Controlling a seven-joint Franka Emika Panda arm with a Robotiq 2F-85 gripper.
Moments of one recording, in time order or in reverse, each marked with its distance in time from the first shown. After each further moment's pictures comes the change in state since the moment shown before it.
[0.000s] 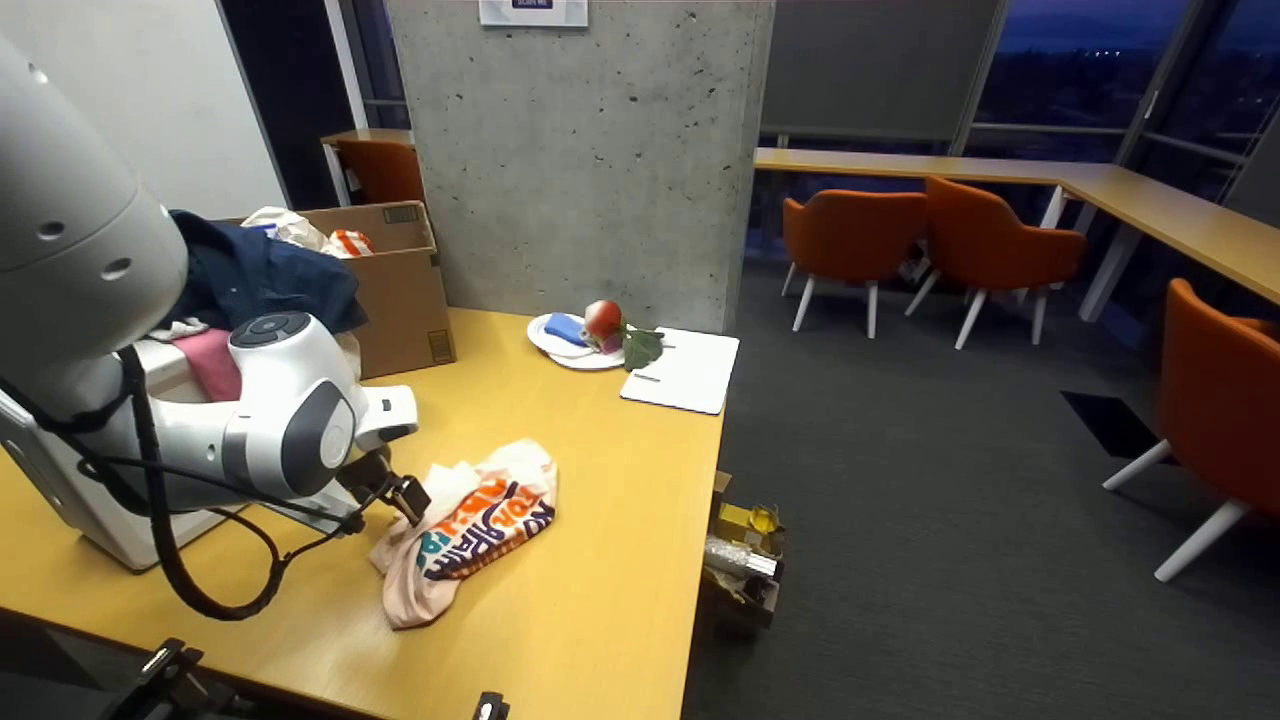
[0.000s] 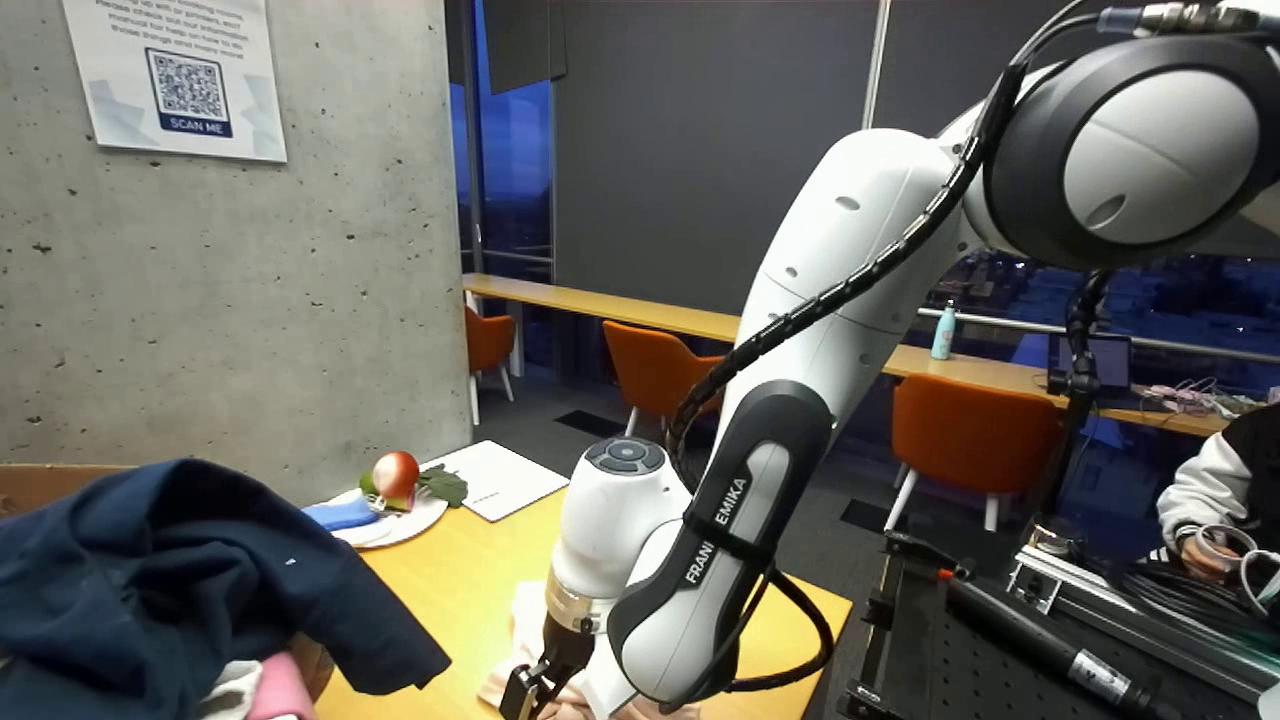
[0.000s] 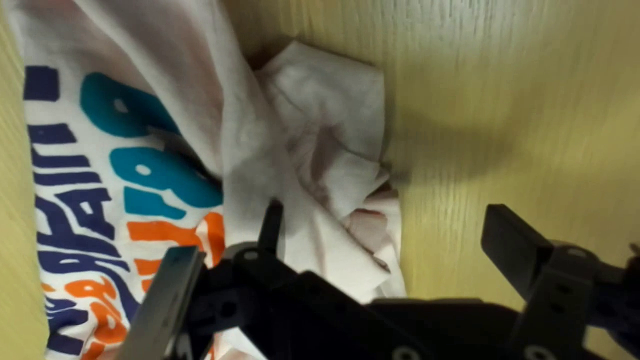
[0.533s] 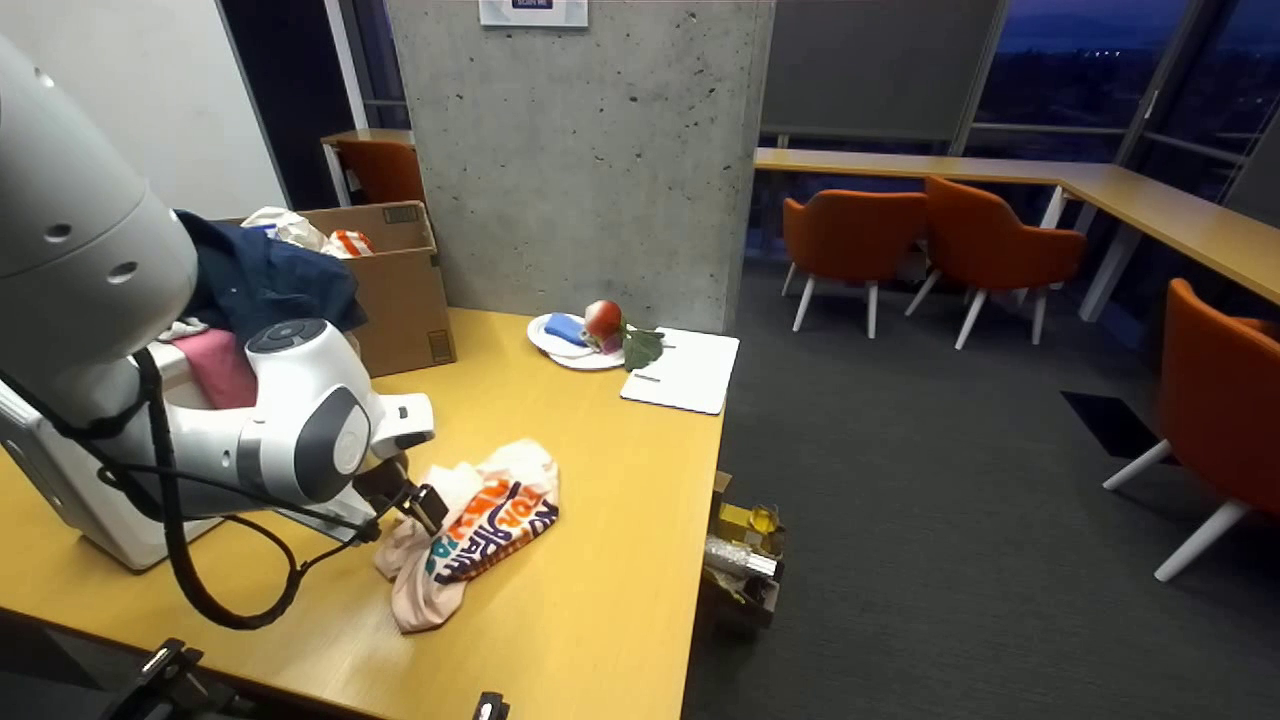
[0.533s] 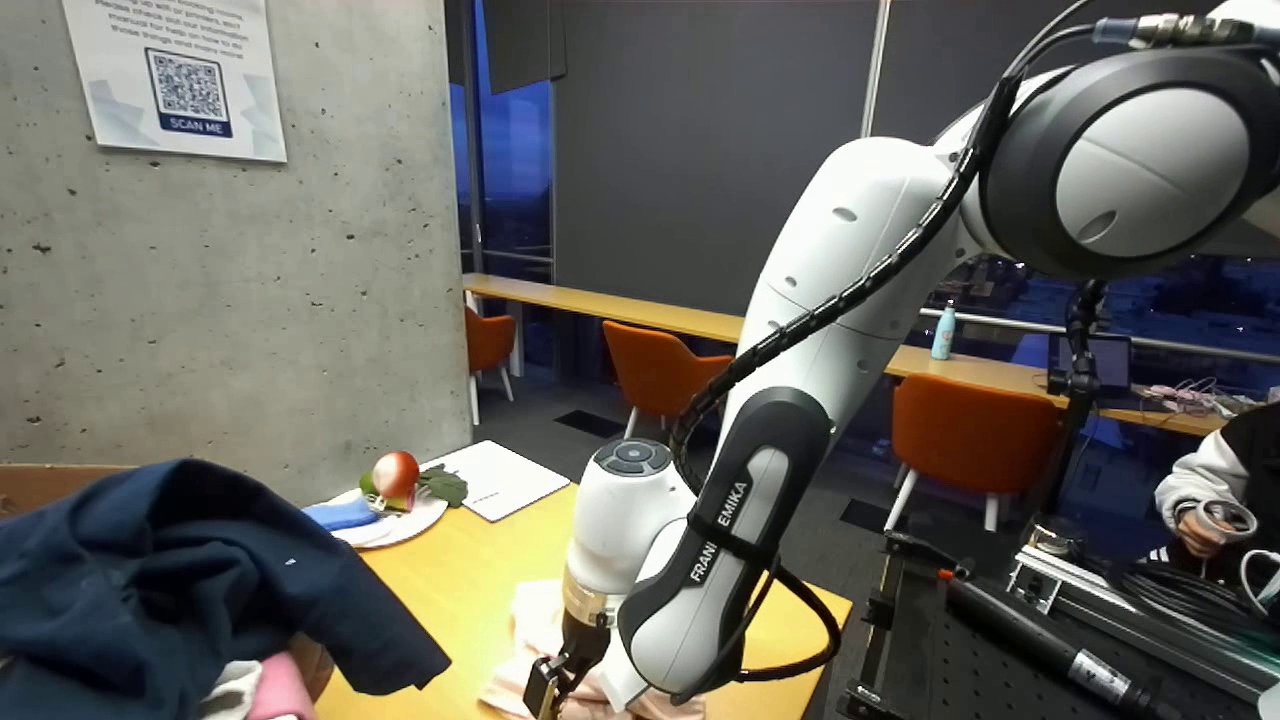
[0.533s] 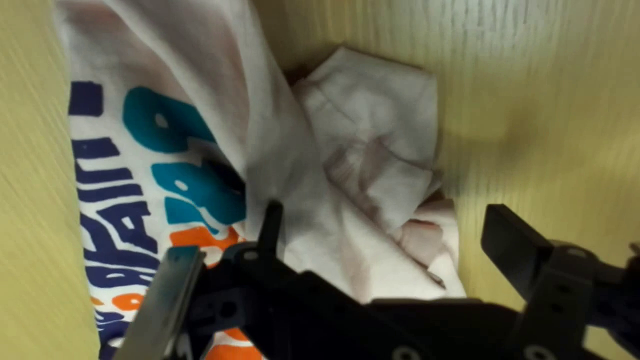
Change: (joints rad) arm 0.011 0.002 -0.043 -0.019 0.023 -0.019 -0.008
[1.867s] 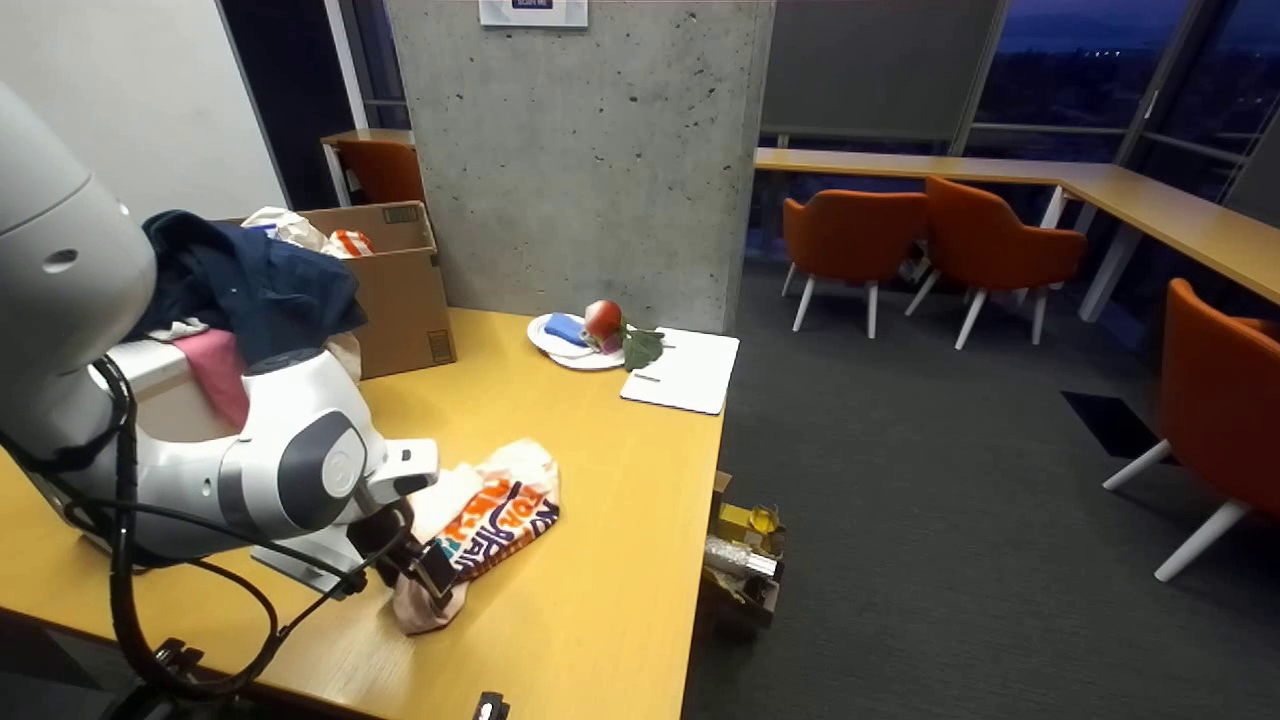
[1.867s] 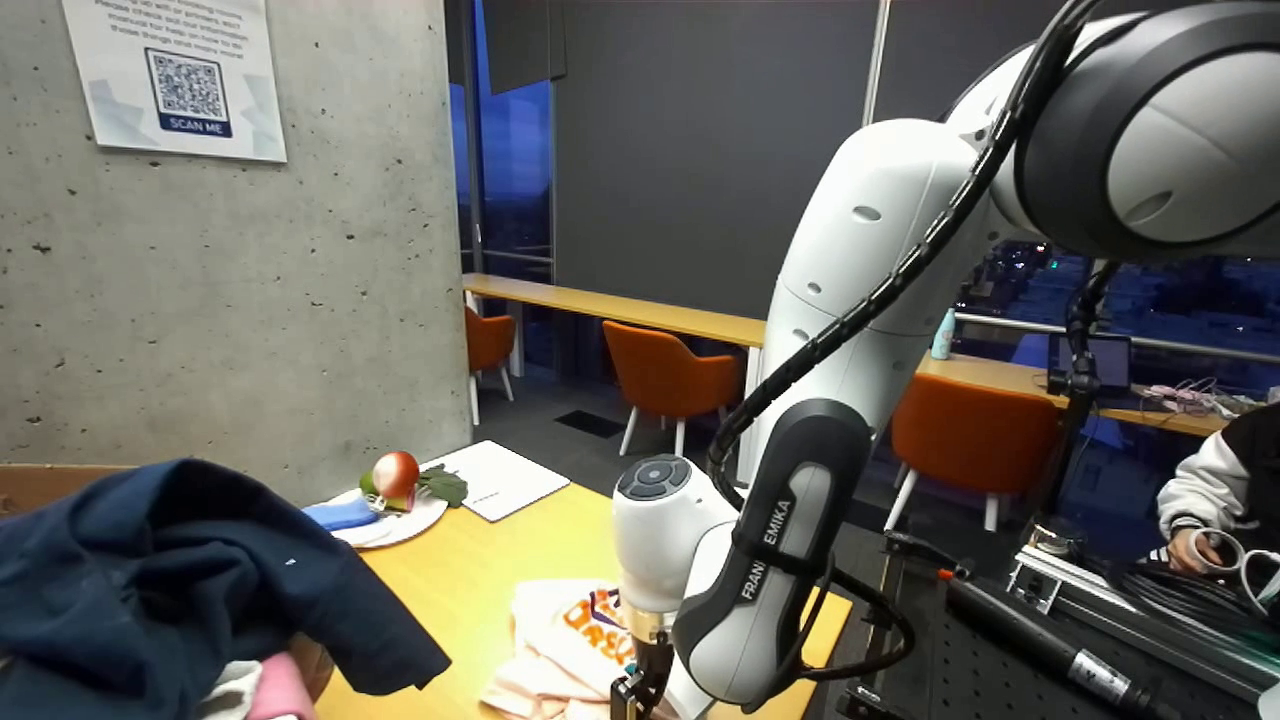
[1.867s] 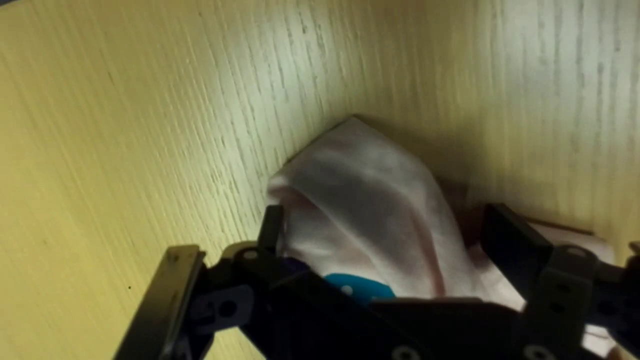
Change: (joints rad) arm 0.098 -0.045 -0.112 -0.158 0.003 -0.141 0.083
